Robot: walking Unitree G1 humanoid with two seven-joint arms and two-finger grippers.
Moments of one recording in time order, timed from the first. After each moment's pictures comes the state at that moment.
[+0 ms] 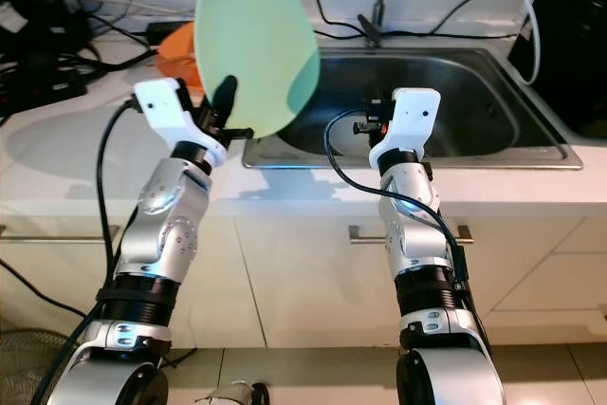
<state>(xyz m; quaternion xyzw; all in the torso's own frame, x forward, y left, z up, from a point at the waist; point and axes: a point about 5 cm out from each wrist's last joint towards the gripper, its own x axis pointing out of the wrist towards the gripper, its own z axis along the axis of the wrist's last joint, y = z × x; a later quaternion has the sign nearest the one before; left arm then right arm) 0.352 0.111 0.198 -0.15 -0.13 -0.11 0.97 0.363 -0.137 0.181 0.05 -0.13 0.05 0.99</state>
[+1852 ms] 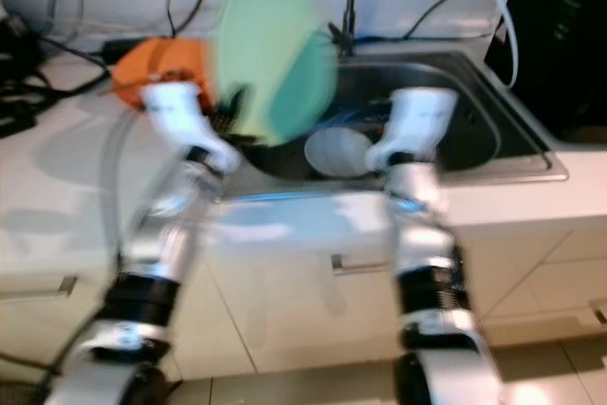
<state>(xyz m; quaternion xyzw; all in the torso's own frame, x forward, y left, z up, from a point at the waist) 0.354 0.117 0.193 -0.14 -0.12 -0.11 0.98 0.362 -0.128 0.180 0.05 -0.13 0.06 0.99</state>
